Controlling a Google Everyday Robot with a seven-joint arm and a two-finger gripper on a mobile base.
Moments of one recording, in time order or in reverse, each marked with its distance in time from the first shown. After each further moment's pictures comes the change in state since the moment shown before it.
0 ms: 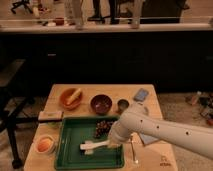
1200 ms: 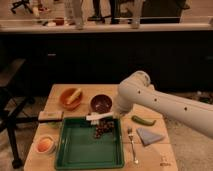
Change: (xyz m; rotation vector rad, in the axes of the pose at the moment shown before) arm 0.004 -0.114 -0.095 0.162 0.165 -0.048
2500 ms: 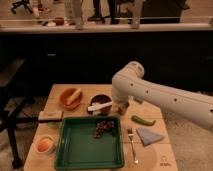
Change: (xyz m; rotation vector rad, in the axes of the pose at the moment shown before) arm 0.001 -0.060 -0.004 0.090 0.111 -0.077
